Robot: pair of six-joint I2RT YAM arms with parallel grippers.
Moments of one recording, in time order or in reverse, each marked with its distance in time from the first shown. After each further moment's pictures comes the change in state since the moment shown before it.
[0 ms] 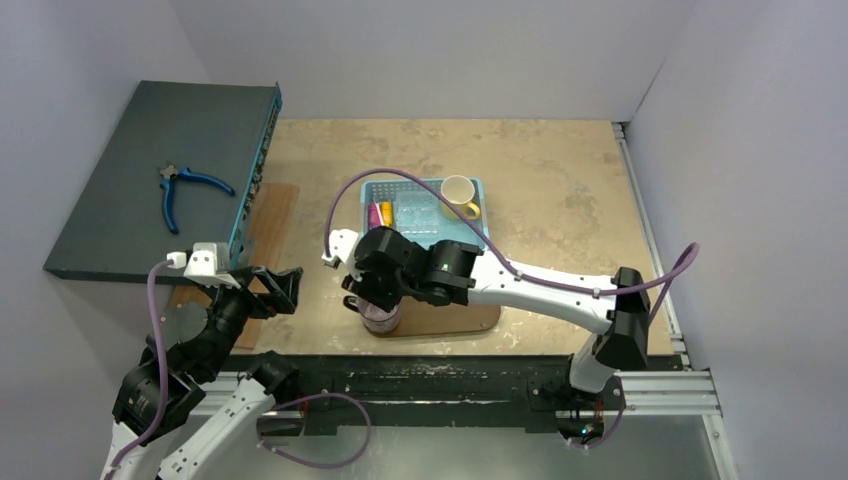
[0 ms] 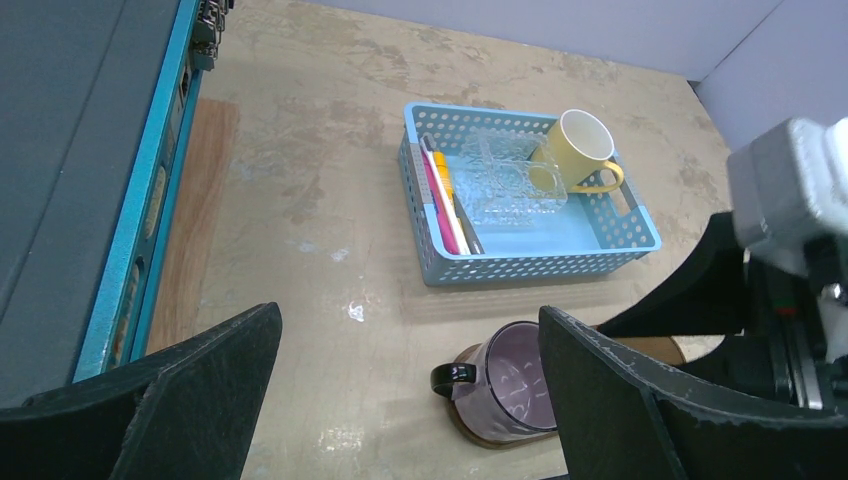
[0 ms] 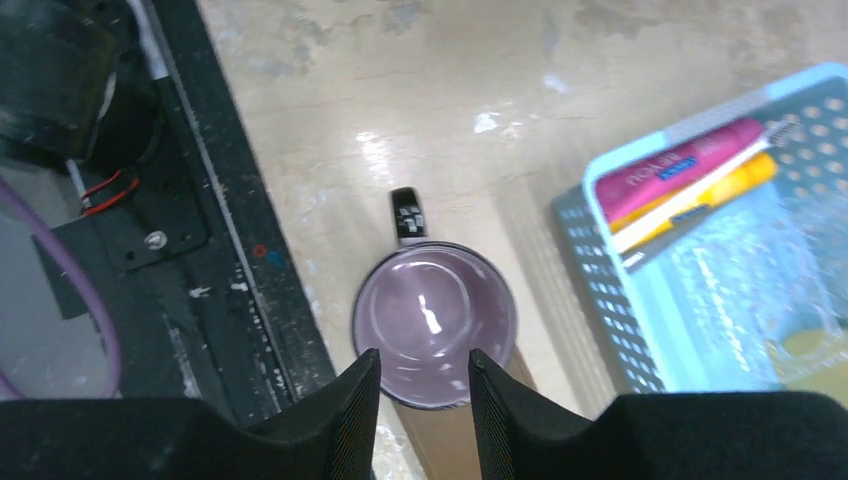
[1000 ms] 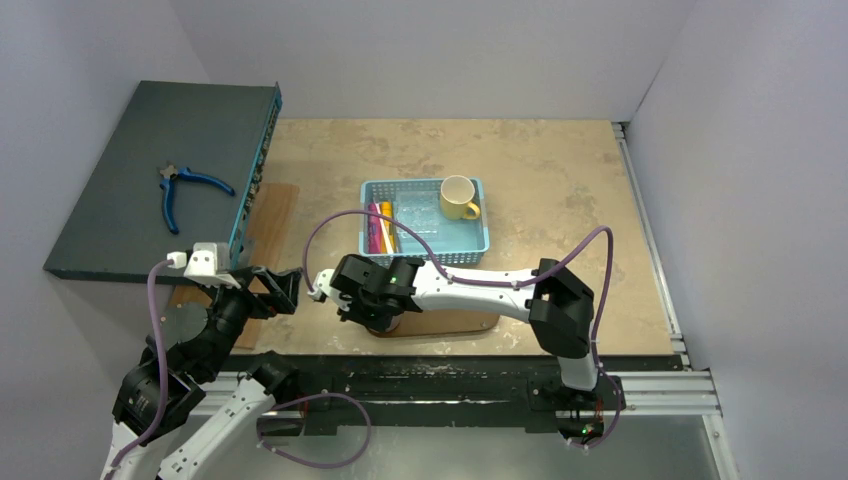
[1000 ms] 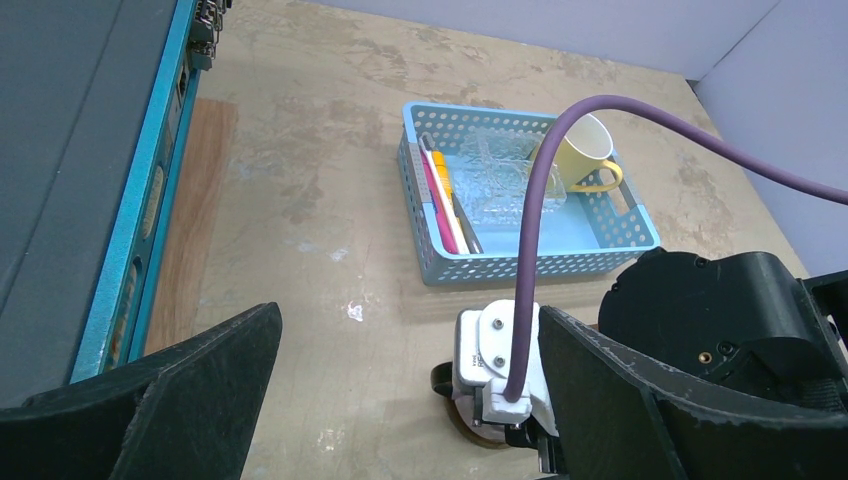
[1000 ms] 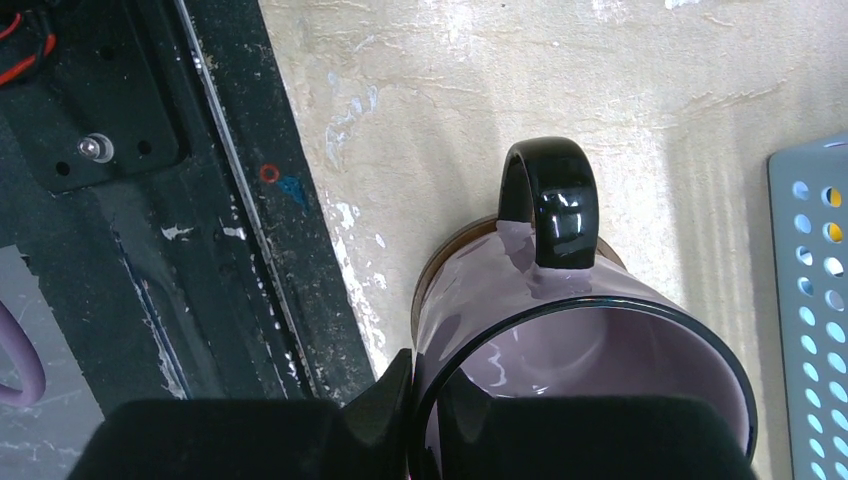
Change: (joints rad) left arm 0.000 0.000 0.000 0.000 0.003 0.000; right arm 0.003 0.261 0.000 -0.029 -0.130 -0.018
